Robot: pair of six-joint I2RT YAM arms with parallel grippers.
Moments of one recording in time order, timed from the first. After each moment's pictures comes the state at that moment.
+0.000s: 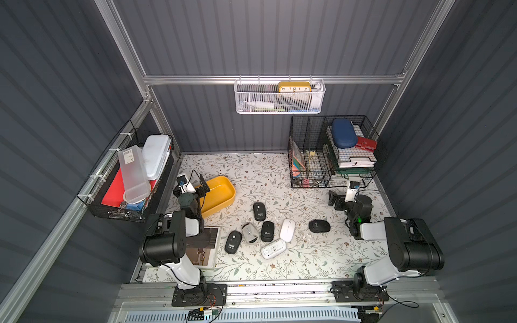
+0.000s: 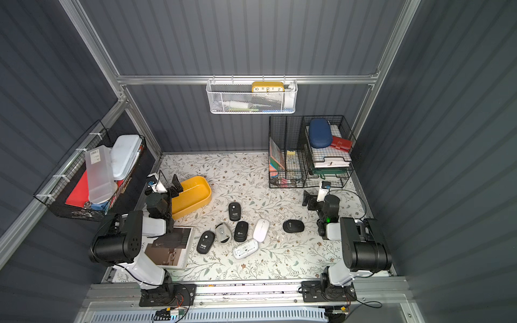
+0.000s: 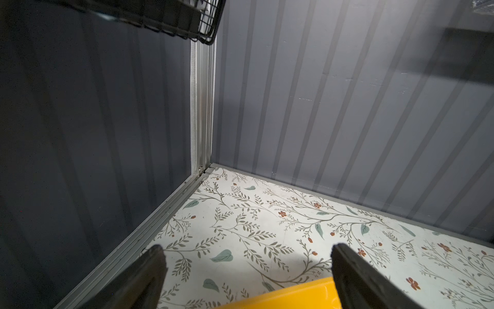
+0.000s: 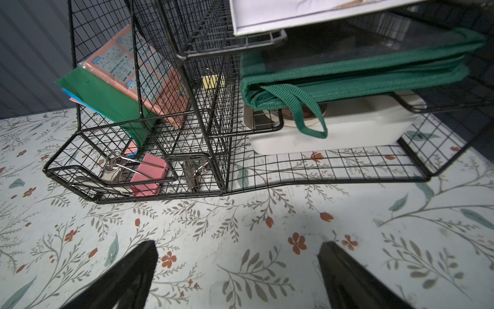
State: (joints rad) left arm 0.09 1.69 0.48 1.24 -0.09 -0.10; right arm -0.07 1.56 0.36 0.87 -0.15 0.10
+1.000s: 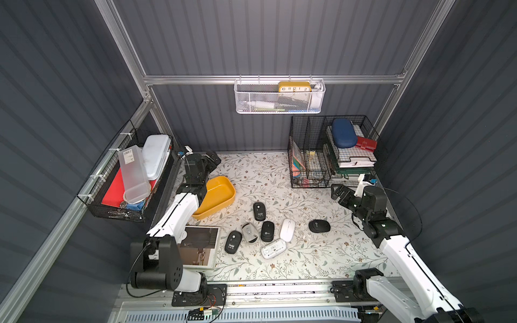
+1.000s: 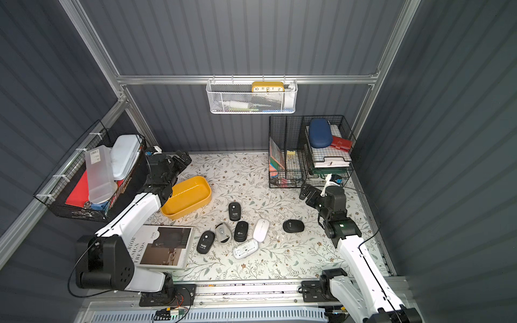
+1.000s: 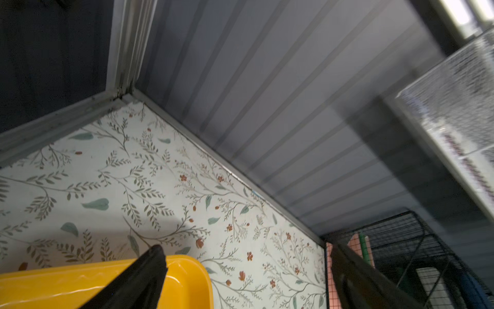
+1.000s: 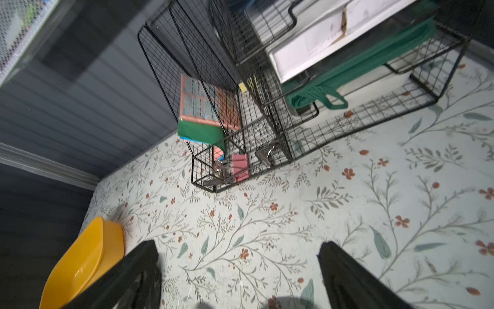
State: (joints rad) left arm -0.09 1.51 1.11 0.05 -0.07 -0.67; right arm 0.11 0.91 0.69 -0.24 -0.05 0.58
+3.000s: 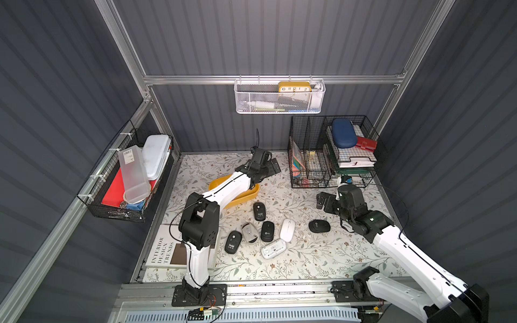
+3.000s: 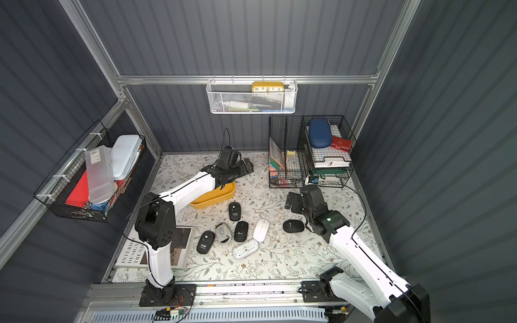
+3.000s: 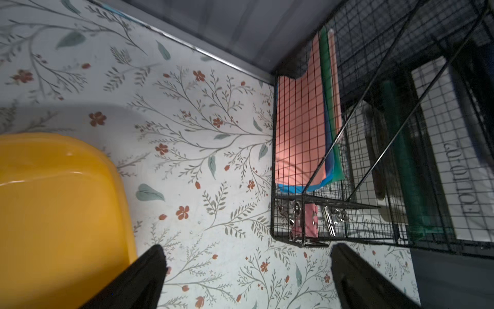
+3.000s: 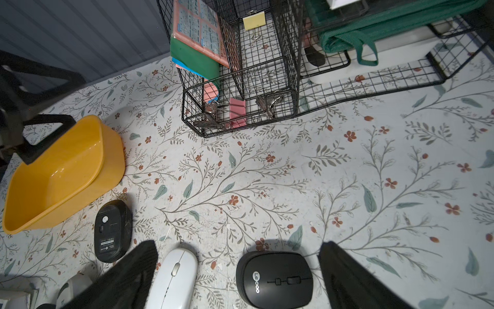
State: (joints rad) left arm -0.56 1.97 1.61 -0.32 -0.05 -0.71; right arm 0.41 0.99 0.80 -0.49 0.22 0.54
